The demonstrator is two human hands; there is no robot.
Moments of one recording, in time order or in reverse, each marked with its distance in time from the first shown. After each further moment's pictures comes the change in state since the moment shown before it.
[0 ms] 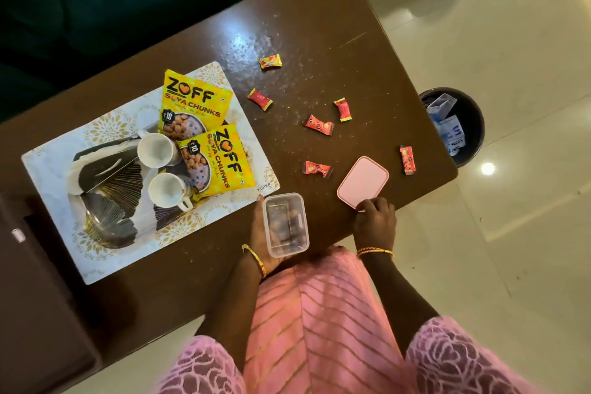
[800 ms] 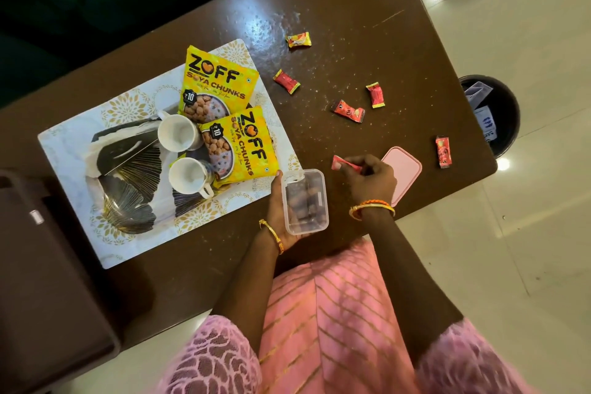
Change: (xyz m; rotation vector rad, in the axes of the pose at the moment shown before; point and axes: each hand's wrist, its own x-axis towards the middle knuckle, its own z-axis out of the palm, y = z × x) left_hand 0.013 0.031 0.000 -0.024 -0.301 -0.050; right_hand 0.026 -0.094 0.001 0.600 0.012 0.227
